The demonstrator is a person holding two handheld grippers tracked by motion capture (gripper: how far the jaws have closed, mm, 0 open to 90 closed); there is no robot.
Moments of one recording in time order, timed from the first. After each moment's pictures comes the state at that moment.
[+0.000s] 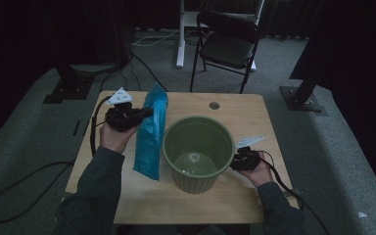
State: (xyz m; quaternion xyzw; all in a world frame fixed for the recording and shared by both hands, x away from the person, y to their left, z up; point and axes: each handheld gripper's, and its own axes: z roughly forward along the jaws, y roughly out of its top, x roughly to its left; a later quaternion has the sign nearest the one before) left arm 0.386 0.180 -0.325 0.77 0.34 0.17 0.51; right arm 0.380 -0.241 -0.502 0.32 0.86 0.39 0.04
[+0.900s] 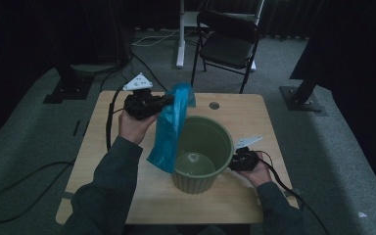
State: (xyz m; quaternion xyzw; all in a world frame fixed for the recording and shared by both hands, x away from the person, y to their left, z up) left arm 0.394 0.125 -0.289 0.77 0.29 0.15 0.55; right arm 0.380 -0.236 -0.504 0.32 0.86 0.39 0.04
